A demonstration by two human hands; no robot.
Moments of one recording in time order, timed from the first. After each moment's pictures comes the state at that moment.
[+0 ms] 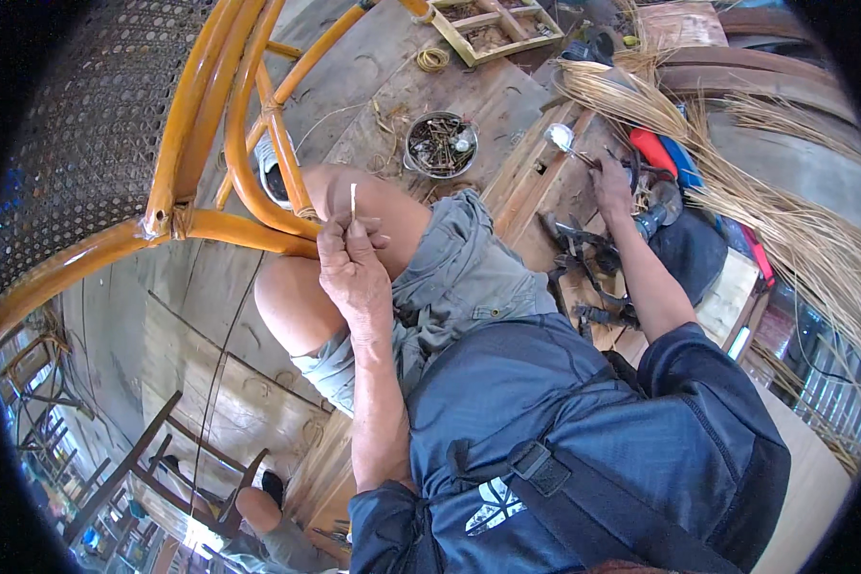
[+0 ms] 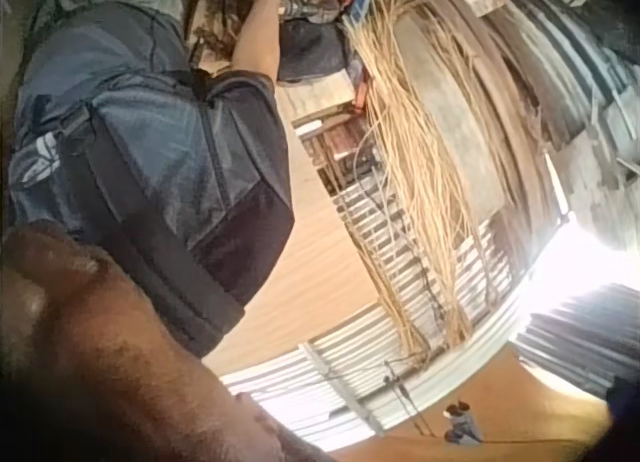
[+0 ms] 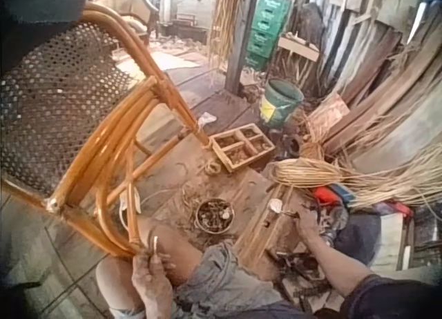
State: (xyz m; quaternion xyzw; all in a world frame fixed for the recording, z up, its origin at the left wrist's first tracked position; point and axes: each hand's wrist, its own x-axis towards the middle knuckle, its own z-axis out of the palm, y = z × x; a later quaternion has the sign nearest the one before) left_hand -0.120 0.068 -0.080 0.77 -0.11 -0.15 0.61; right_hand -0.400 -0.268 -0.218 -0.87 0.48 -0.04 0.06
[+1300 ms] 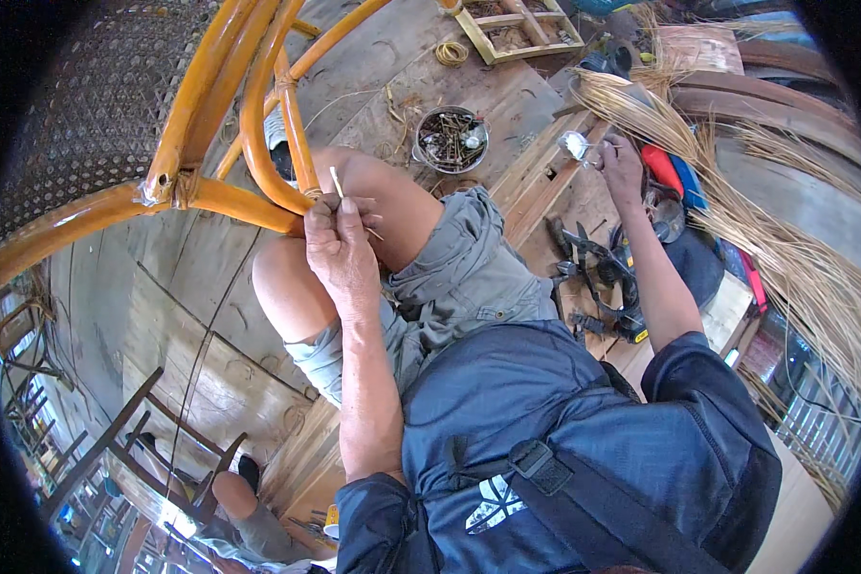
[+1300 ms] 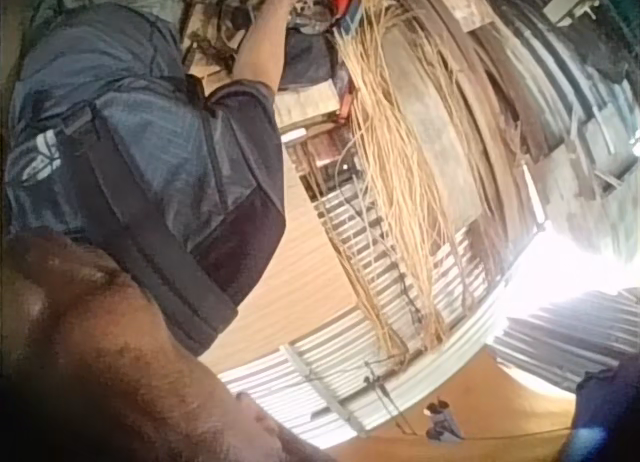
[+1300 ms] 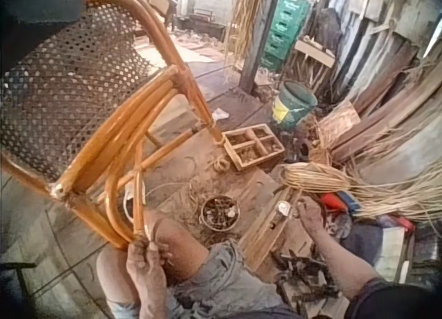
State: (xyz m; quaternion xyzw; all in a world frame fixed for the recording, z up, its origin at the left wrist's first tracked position) left_hand -0.103 0.068 -0.086 0.71 -0.04 -0.17 0.68; right_hand -0.345 -0.287 -0.186 -0.82 0.47 -0.20 0.27
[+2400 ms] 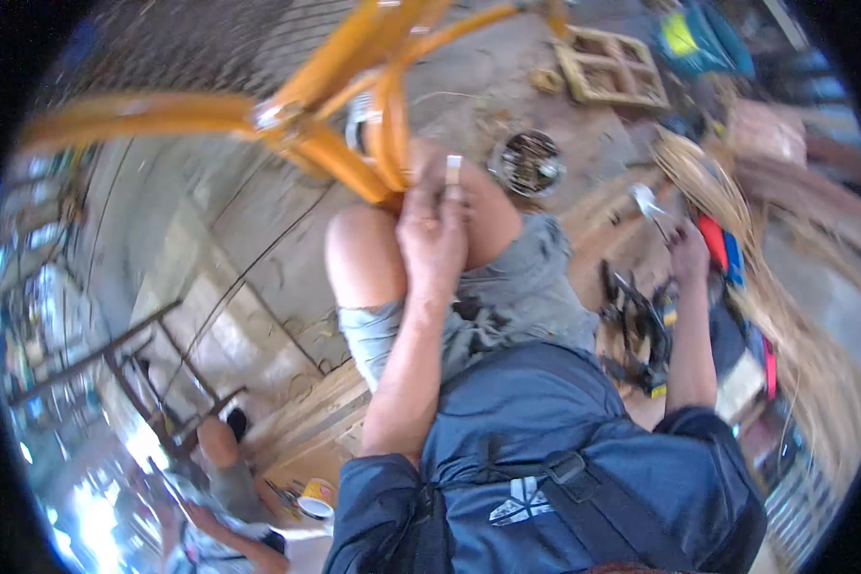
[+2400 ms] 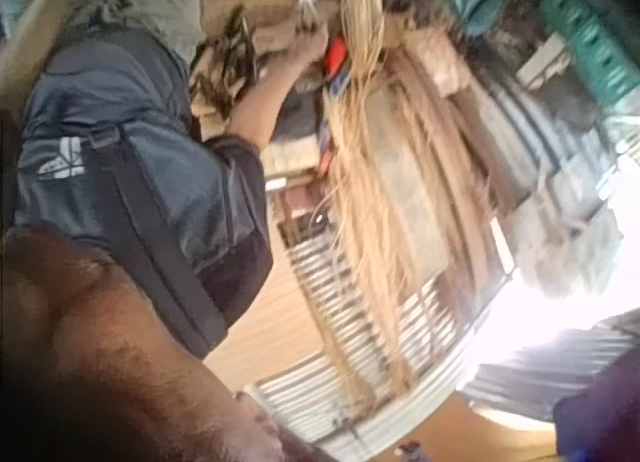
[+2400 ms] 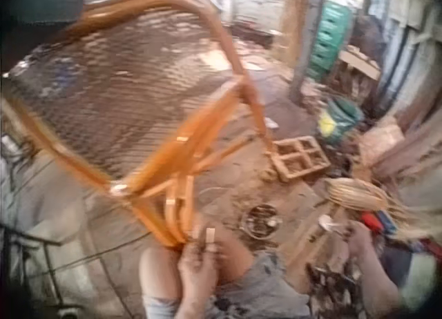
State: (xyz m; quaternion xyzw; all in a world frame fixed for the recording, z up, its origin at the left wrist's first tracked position) left_hand -0.098 0.070 -0.089 0.72 -0.01 -0.19 0.67; right_hand -0.401 -0.315 -0.201 -0.43 0.54 -0.25 0.68
